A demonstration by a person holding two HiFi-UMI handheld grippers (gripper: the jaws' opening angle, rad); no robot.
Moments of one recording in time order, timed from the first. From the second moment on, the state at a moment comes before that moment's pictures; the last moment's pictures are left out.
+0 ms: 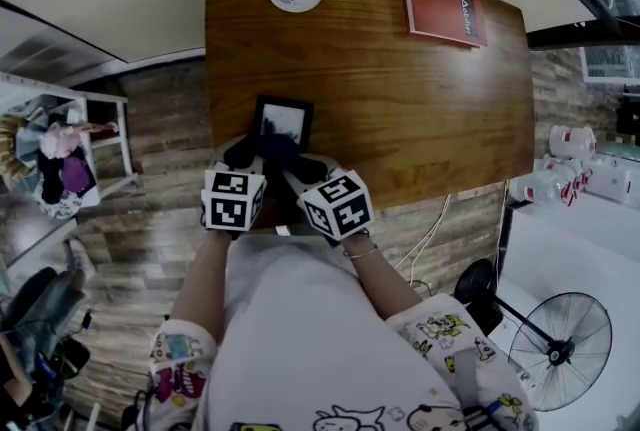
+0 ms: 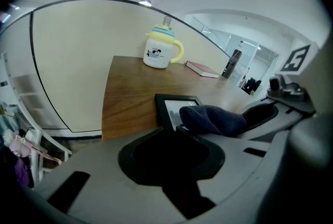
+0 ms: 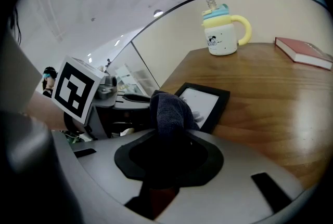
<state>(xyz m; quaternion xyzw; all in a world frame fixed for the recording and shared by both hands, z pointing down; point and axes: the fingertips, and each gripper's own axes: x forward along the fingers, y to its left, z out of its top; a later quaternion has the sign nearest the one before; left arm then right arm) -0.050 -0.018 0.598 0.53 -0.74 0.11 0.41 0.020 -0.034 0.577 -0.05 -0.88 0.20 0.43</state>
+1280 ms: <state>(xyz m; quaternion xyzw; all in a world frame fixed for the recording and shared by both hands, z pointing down) -0.049 -0.018 0.597 0.52 -0.74 0.11 0.41 0.084 -0.091 0.573 0.03 -0.87 0.20 0.44</state>
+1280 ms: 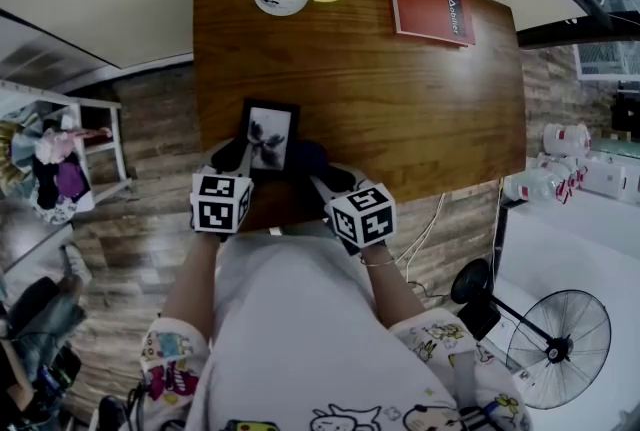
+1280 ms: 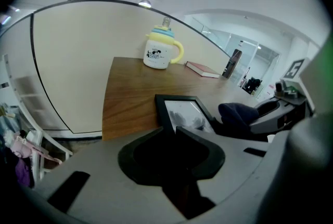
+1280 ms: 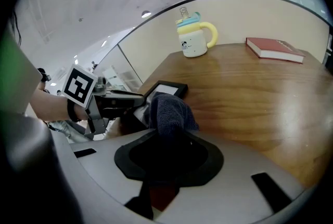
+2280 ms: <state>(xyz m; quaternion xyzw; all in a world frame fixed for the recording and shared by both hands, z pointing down) -0.068 0.007 0.559 0.49 -0.78 0.09 0.37 0.058 -0.134 0.490 0.03 -0.92 0.15 0.36</state>
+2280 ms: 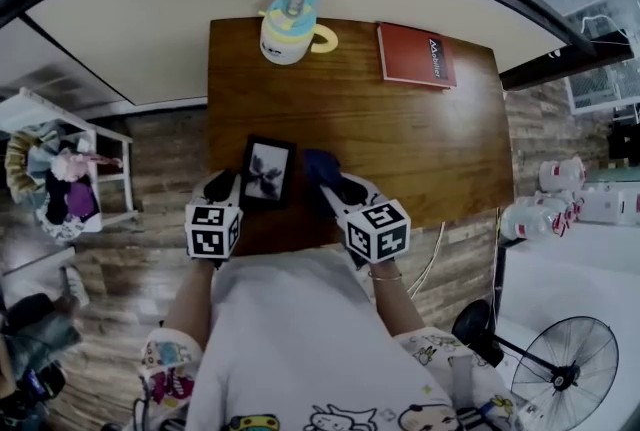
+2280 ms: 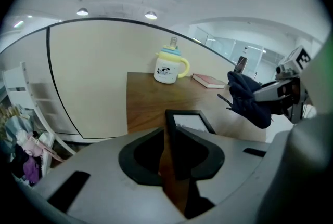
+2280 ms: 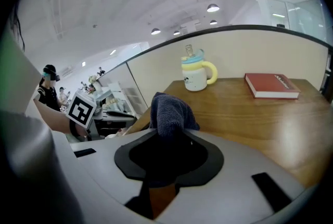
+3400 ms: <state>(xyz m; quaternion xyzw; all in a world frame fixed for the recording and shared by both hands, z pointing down) -0.081 0.023 0.368 0.49 -0.85 0.02 0.19 0.015 -0.139 0.349 -0.01 -0.99 0.00 0.15</state>
